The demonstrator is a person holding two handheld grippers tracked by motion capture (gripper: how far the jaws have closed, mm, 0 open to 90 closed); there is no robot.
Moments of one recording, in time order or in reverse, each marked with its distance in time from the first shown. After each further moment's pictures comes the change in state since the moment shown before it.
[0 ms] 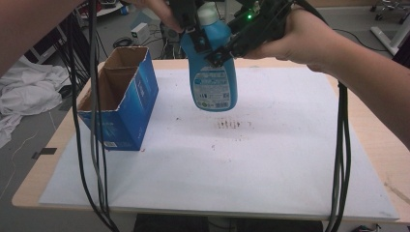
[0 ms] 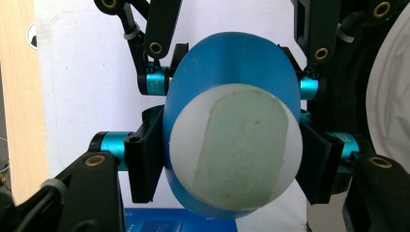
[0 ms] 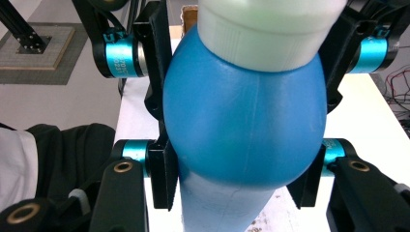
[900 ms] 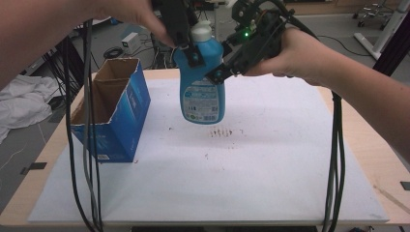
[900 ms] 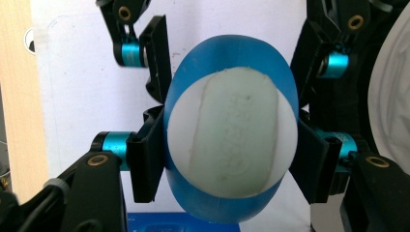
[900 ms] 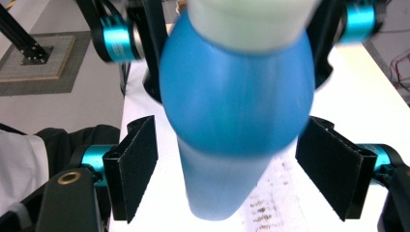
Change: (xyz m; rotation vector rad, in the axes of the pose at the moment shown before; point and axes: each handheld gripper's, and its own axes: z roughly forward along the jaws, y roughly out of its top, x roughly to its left) left arm 0.002 0.004 0.005 0.001 0.000 0.013; right arm 0.000 -0.017 -0.007 0.013 -0.001 0.092
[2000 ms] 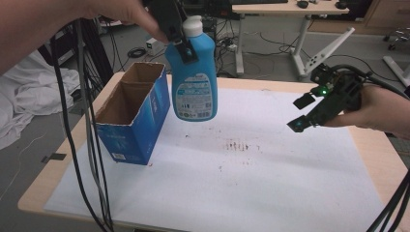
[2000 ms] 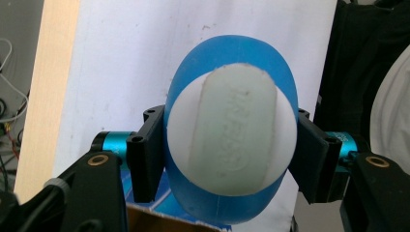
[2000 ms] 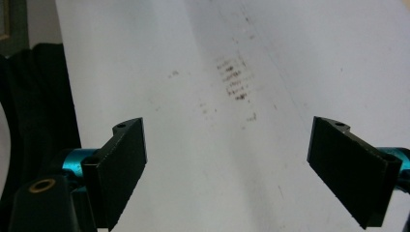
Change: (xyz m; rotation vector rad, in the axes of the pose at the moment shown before) left arm -0.008 -0.062 -0.047 -0.037 0.104 -0.235; right arm -0.028 -0.107 -0.029 0.291 -0.109 0.234
